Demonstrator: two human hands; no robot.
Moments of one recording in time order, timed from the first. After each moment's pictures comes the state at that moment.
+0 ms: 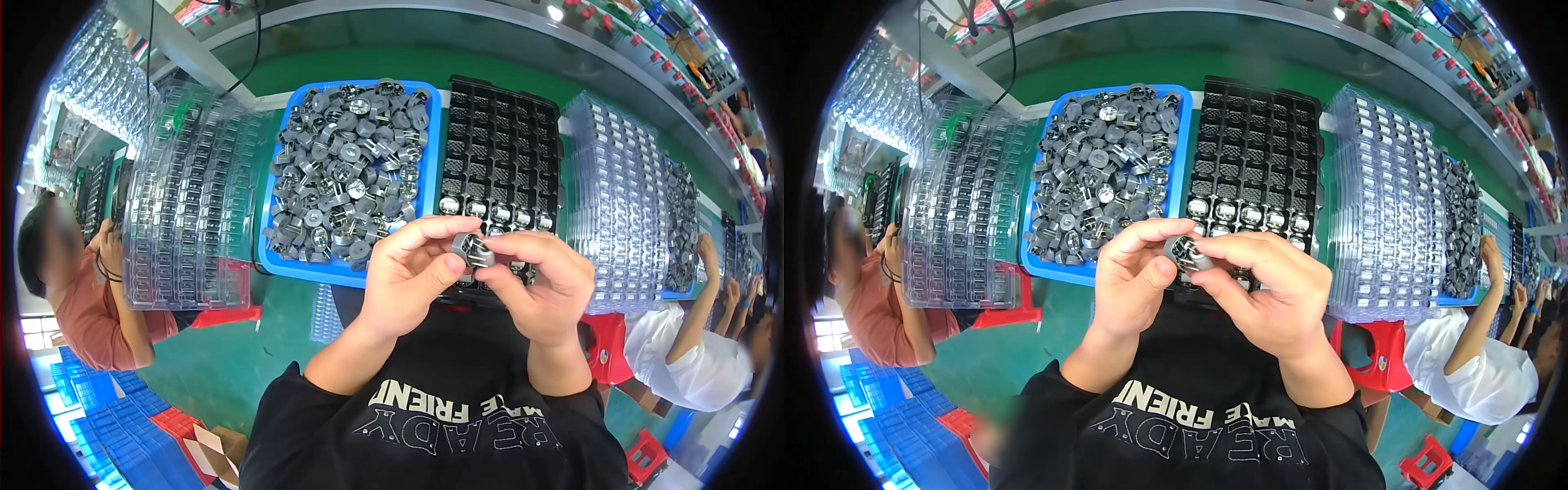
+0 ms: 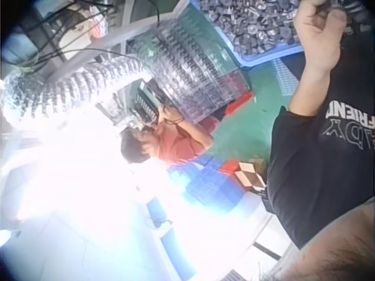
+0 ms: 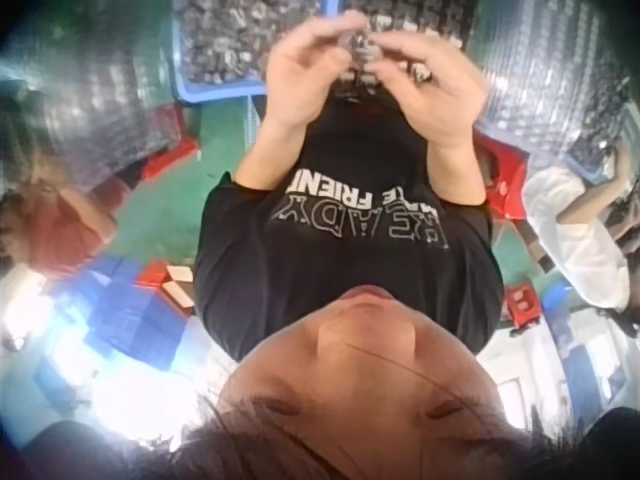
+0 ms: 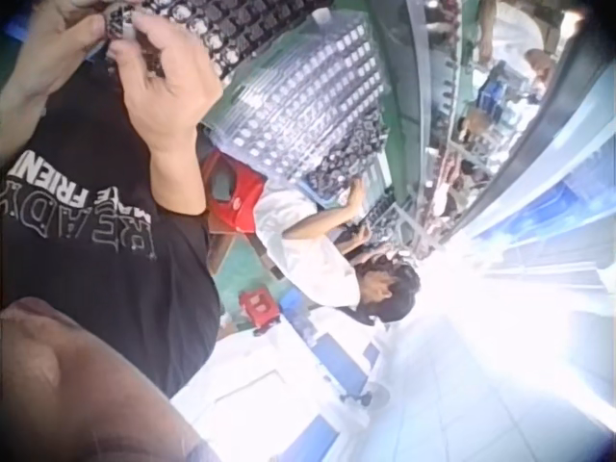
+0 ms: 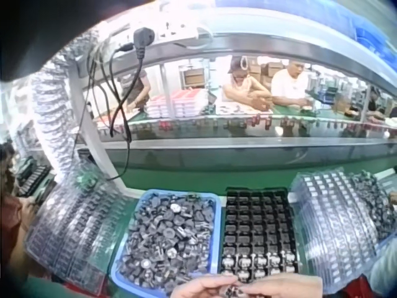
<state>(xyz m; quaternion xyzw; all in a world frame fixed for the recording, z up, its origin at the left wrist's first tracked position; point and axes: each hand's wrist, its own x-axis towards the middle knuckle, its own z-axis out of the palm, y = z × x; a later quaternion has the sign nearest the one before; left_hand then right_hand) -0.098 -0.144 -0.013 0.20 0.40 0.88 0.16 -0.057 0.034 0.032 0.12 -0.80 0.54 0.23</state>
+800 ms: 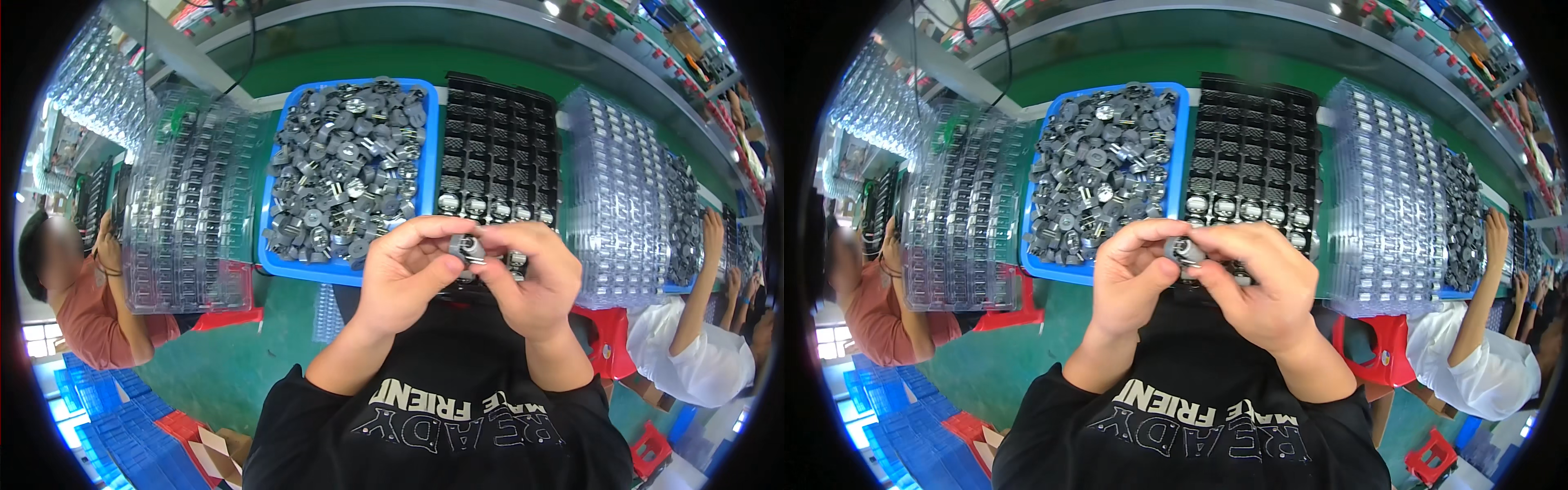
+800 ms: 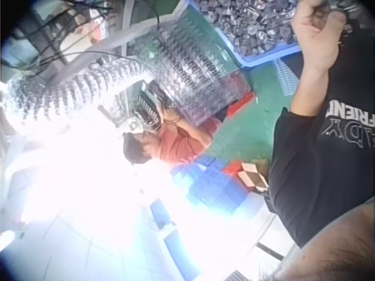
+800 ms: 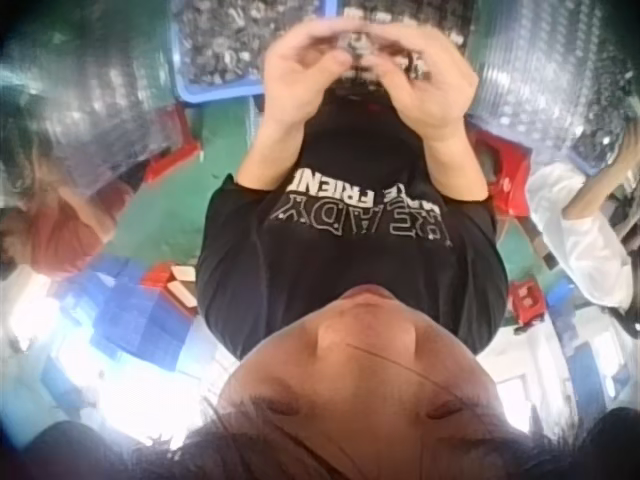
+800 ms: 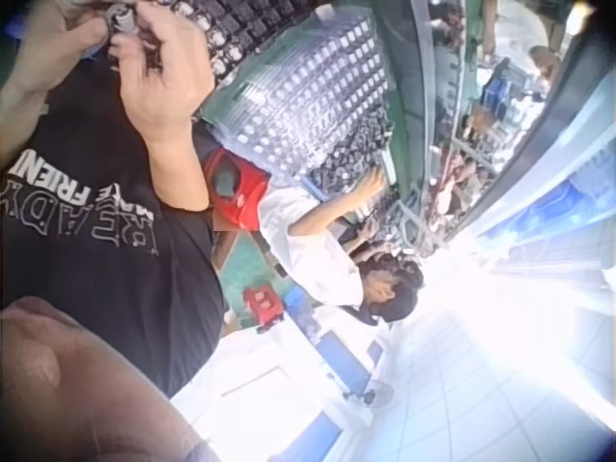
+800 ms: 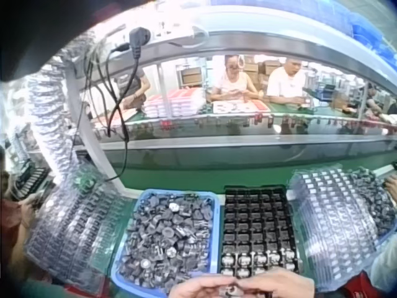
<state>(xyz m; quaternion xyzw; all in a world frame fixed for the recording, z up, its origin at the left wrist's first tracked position) -0.096 -0.149 -0.014 0.20 0.40 0.88 0.16 -0.056 0.020 0.018 0.12 -0.78 0.55 0.27</state>
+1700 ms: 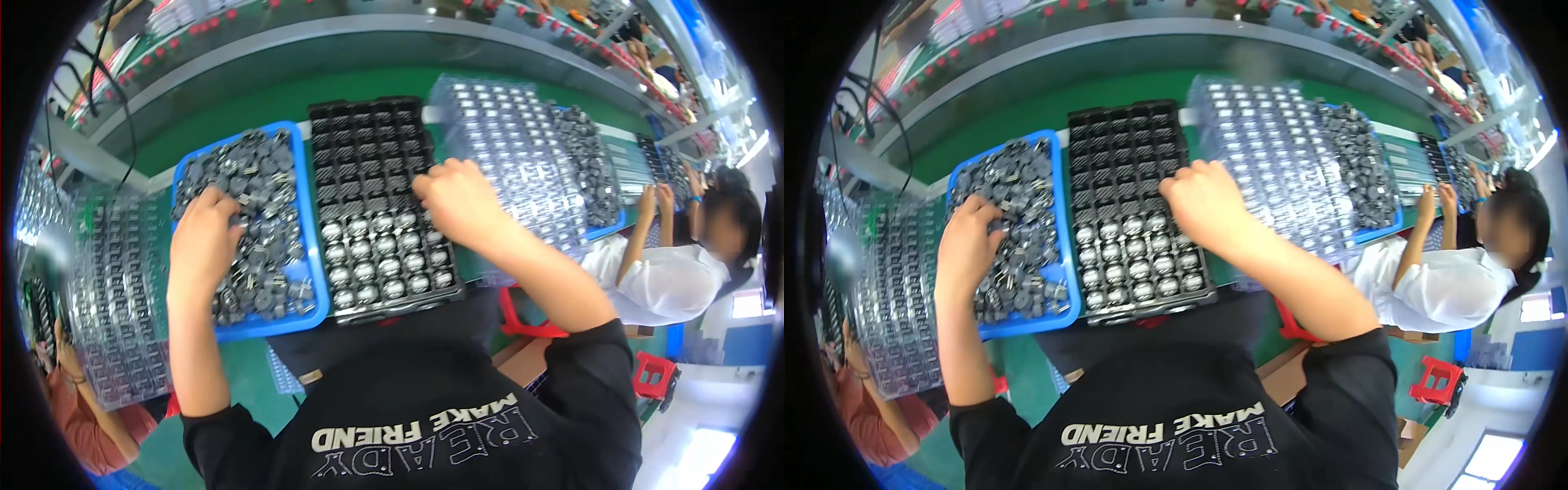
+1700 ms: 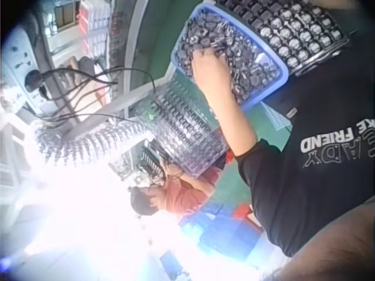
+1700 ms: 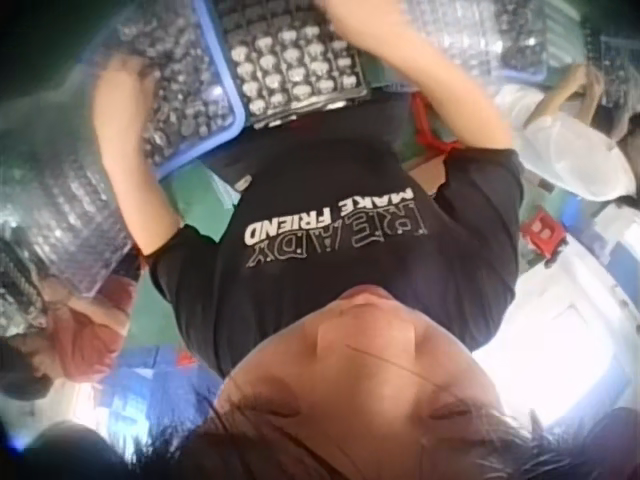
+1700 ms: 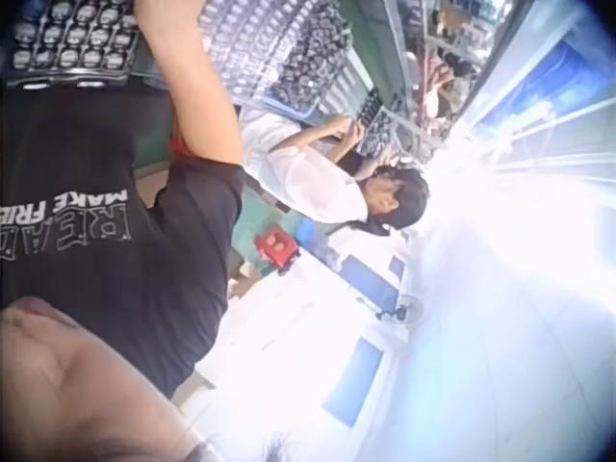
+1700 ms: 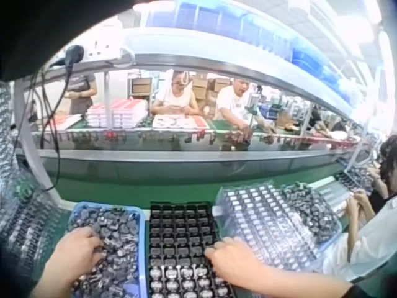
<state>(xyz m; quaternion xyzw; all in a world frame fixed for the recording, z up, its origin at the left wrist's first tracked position) -0.219 -0.212 0.029 0.31 0.95 0.09 -0.04 -0.103 0.138 -0.008 0.09 -0.99 0.01 0.08</state>
